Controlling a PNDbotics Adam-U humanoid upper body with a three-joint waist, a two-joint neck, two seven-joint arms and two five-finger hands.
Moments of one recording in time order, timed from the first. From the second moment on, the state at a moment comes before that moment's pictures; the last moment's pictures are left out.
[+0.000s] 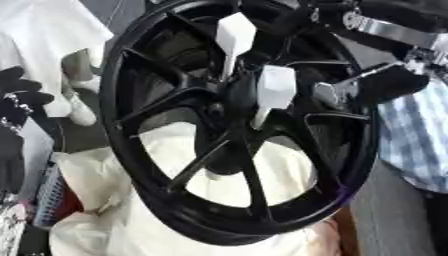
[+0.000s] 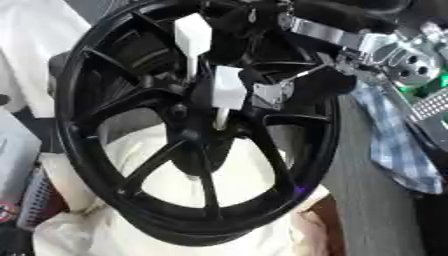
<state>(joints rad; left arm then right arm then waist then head) -0.09 0.27 -0.04 -1.98 0.17 -0.10 0.19 -0.64 -0.72 0.32 -1.99 0.21 0.08 0.55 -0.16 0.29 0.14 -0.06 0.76</state>
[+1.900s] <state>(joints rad) -0.09 0.26 -0.04 -1.98 0.16 -0.08 0.19 -0.61 -0.68 0.37 -1.99 0.32 0.09 0.56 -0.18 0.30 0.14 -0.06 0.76</state>
